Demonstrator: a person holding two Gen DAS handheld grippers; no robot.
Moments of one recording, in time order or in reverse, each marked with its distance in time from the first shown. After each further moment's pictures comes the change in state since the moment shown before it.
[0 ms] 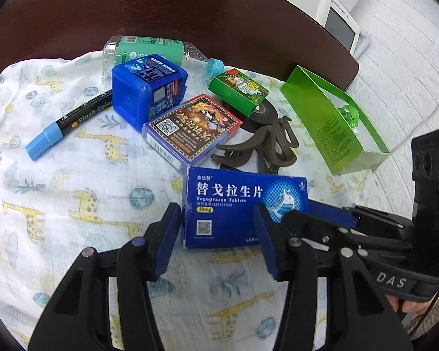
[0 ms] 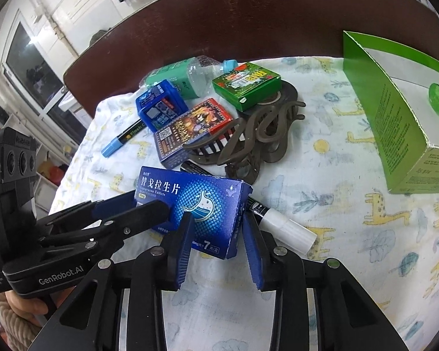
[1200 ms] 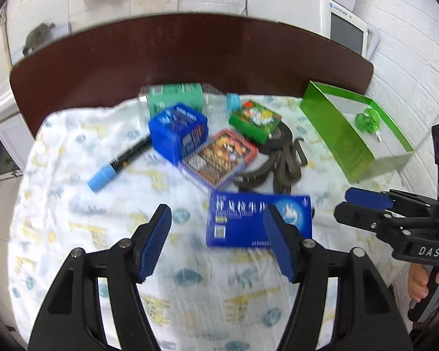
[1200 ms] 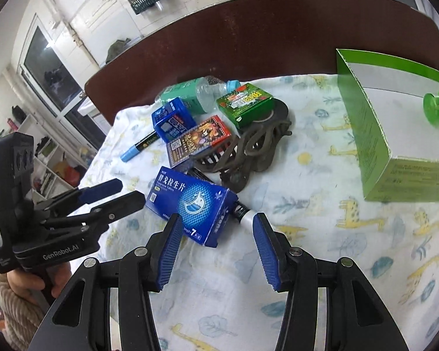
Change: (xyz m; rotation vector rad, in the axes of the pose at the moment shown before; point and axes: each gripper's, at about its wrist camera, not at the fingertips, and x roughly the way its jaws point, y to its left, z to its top) left arm -0.039 -0.026 0.010 0.088 -0.069 0.224; right arm -0.042 -0.017 -0.006 -0.022 -0.057 0.064
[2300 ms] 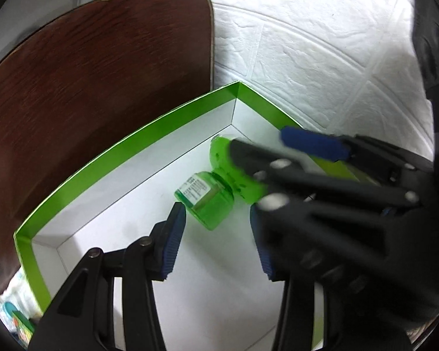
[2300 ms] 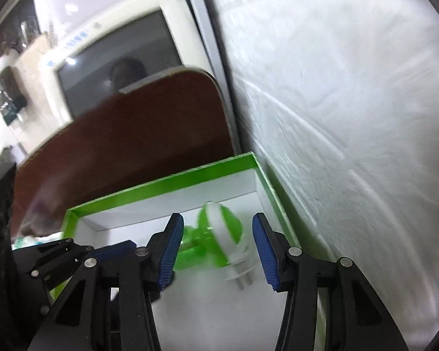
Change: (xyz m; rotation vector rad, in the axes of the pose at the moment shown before) left arm 0.201 -0.349 0.169 0.446 0.187 -0.253; right arm -0.090 -0.283 0.127 0.267 -0.271 -0.395
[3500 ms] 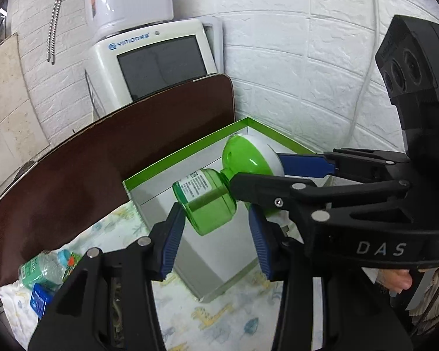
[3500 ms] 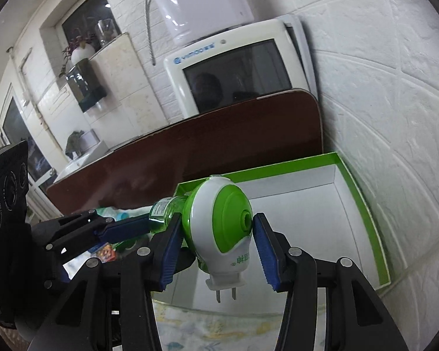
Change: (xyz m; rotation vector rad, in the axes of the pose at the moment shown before) left arm -0.143 0.002 -0.103 0.064 -0.278 0.118; right arm -0.068 0.040 -0.029 -0.095 -0.038 0.290
